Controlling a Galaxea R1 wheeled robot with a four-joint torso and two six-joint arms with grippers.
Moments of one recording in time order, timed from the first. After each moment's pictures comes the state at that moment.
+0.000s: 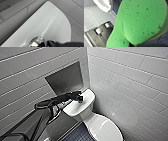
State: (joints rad) left arm 0.04 3.03 -2.55 -0.20 0.45 -0.06; right arm -1.70 2.61 -1.98 0.10 0.15 -0.24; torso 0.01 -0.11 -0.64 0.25
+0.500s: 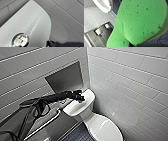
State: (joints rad) left arm 0.01 2.84 -2.15 -0.25 0.50 -0.06; right arm -1.69 2.61 -1.98 0.10 0.16 -0.24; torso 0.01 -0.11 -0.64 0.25
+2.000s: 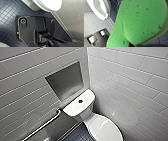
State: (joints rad) left arm 0.78 2.27 -1.49 -0.01 0.41 -0.06; right arm -1.63 2.71 -2.12 0.10 0.24 -0.24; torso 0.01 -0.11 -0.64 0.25
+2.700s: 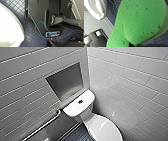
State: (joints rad) left arm 1.19 2.50 -1.96 0.17 0.16 -0.06; right arm -1.62 2.78 -2.25 0.10 0.22 -0.23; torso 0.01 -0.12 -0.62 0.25
